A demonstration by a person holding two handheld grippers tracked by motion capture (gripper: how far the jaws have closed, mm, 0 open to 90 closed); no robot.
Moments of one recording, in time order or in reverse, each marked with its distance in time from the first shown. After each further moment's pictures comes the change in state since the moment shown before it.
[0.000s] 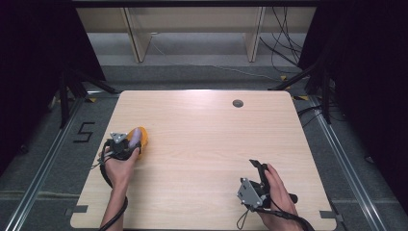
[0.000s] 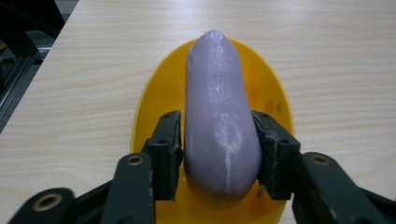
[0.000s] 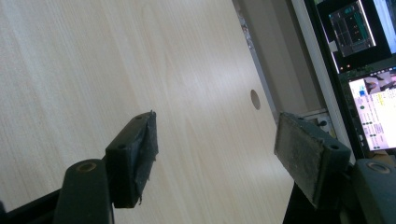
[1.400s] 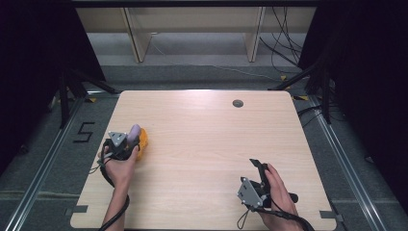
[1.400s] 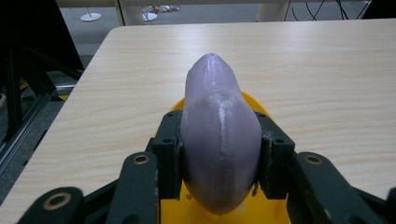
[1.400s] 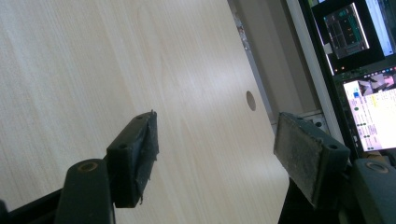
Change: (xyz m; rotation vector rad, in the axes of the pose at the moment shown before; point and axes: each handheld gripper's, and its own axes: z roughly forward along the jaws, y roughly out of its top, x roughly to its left) left arm -0.004 -0.001 0.000 -0.144 0.027 0.027; right arm 0.000 0.000 -0.001 0.001 -0.011 0.016
